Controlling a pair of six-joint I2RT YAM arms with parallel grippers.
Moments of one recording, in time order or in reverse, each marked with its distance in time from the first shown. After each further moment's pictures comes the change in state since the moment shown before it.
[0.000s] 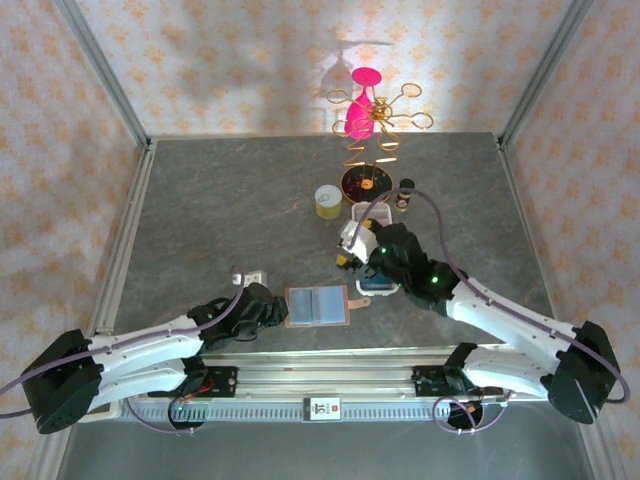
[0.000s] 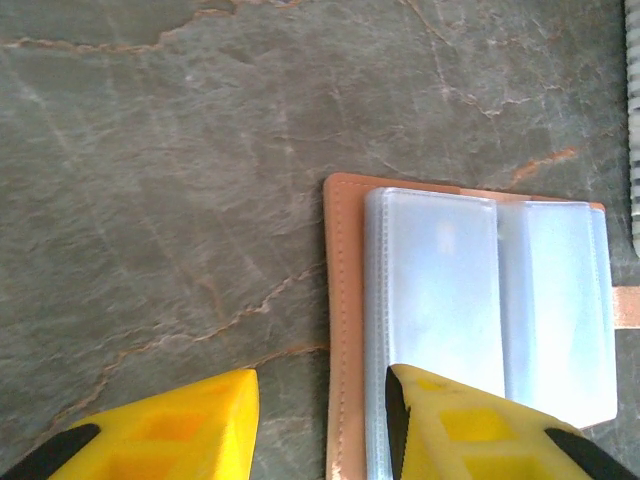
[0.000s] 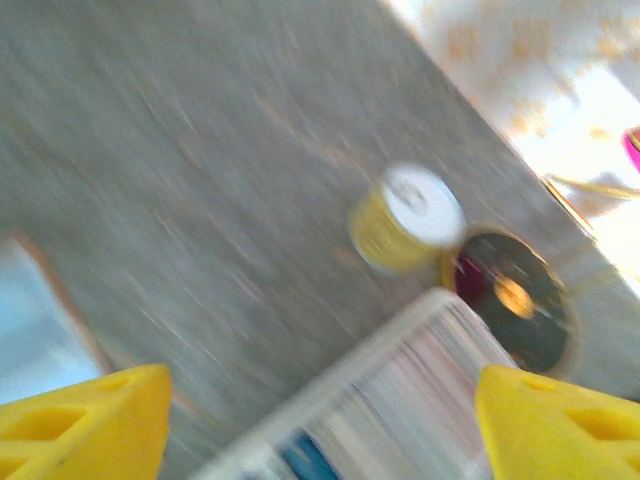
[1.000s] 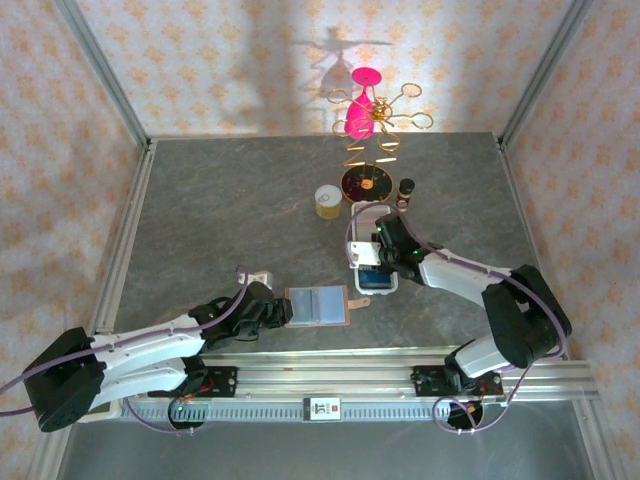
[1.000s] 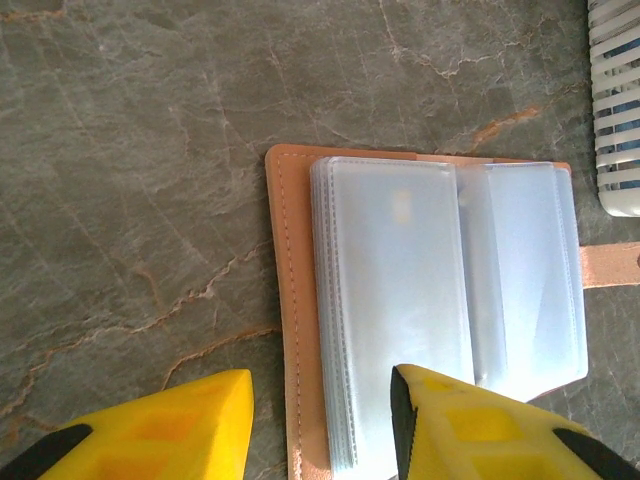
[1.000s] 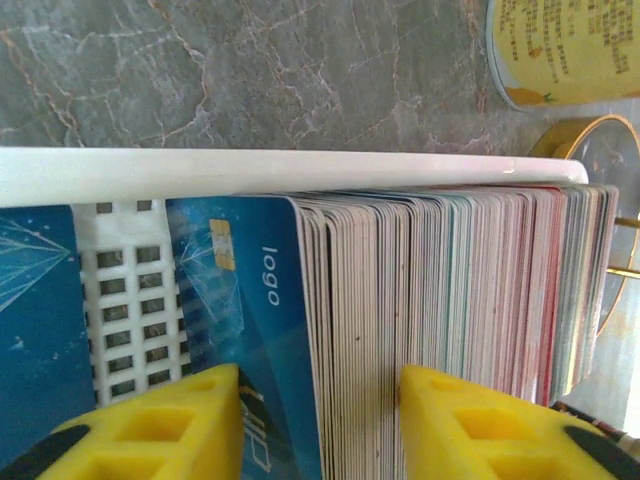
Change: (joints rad) left arm 0.000 0.007 0.001 0.030 0.064 0.043; right arm -0.225 0.383 -0.018 0.085 -0.046 -0.675
